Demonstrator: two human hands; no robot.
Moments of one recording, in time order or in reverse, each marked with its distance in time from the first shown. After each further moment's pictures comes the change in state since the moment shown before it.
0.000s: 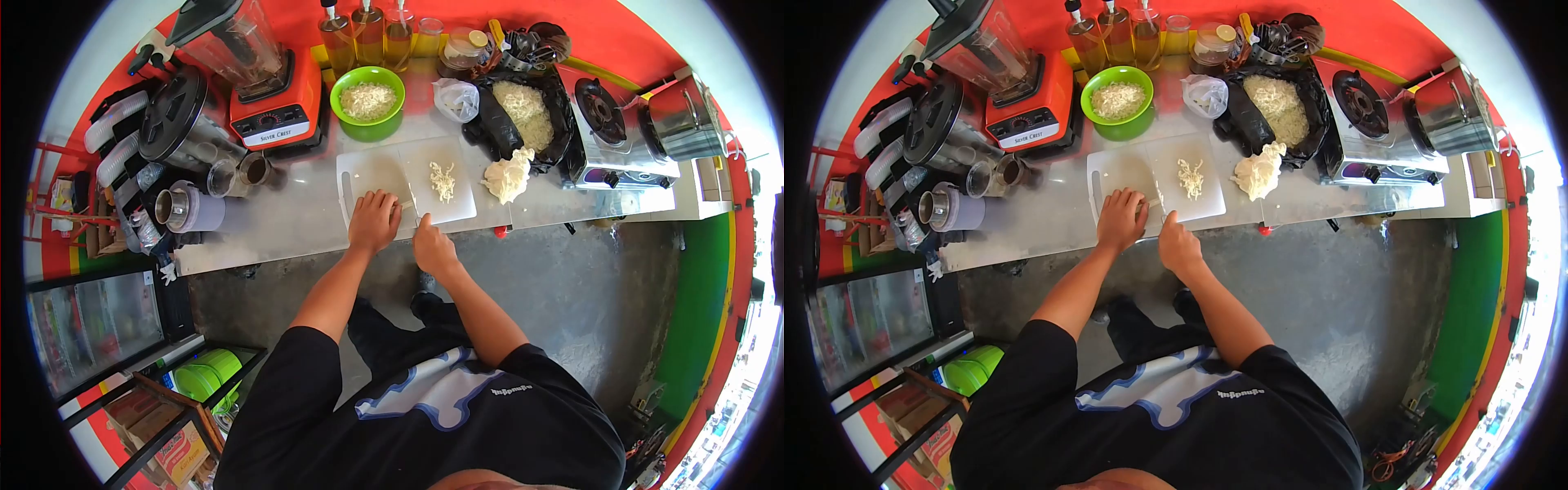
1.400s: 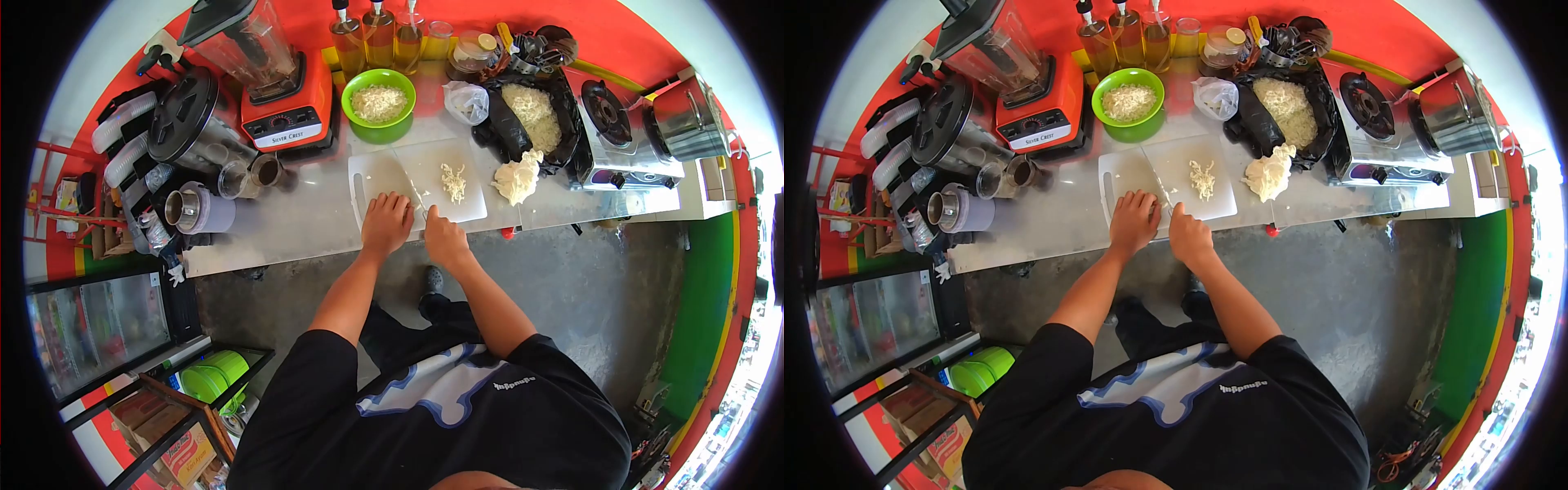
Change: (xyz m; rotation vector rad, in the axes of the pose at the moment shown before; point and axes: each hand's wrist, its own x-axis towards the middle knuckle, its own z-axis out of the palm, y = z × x) left_hand -0.001 0.000 0.002 0.047 0.030 0.027; right_hand 0.012 -0.010 -0.012 -0.200 -0.003 -0.034
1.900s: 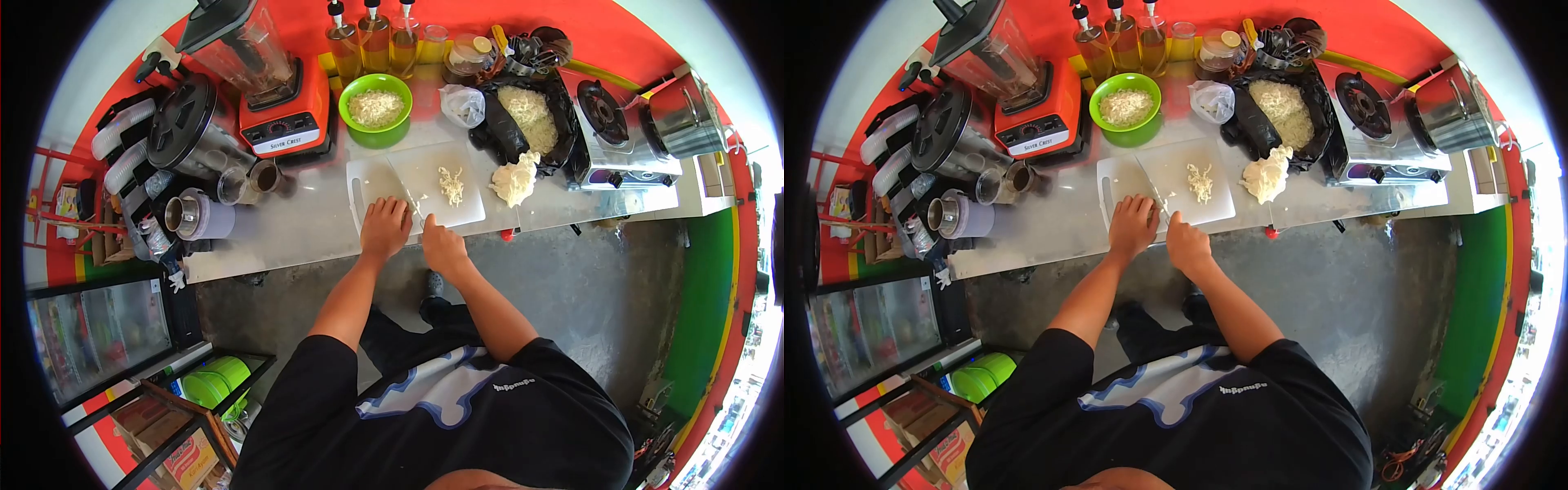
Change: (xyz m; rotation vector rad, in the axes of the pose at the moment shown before) left_hand 0.000 0.001 0.000 0.008 0.004 -0.010; right_hand -0.007 -0.002 0.006 -0.092 0.029 -0.033
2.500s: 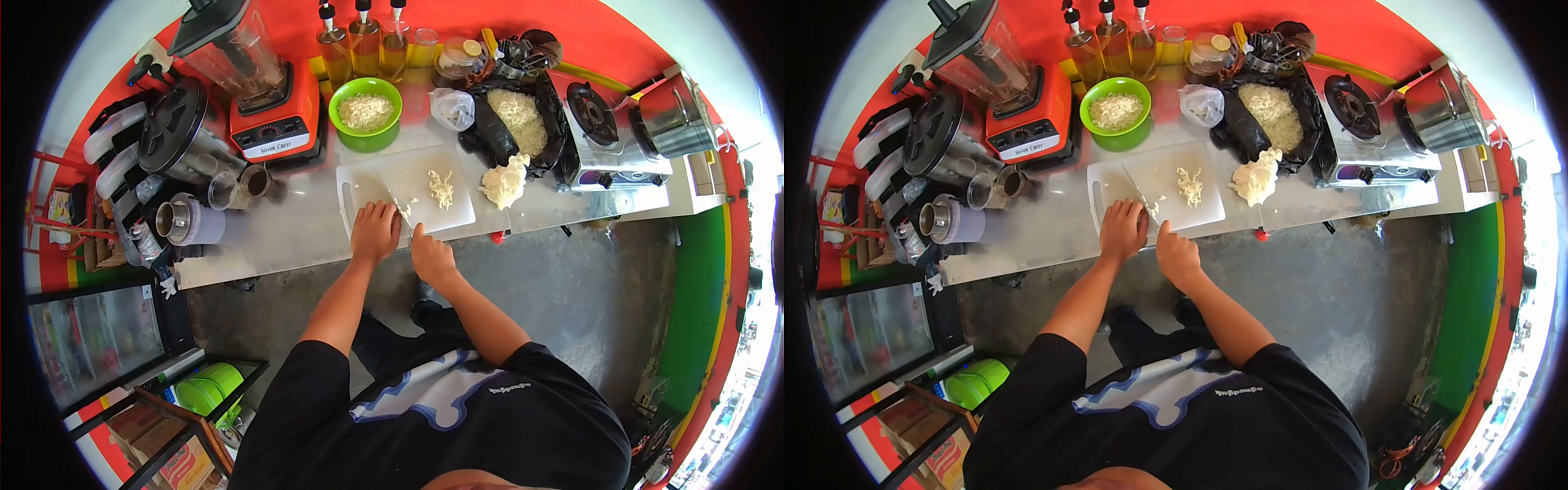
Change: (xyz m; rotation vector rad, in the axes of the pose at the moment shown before) left_hand -0.001 -0.002 0.000 -0.046 -0.009 -0.005; right_hand -0.007 -0.005 0.013 -0.033 0.043 -0.010
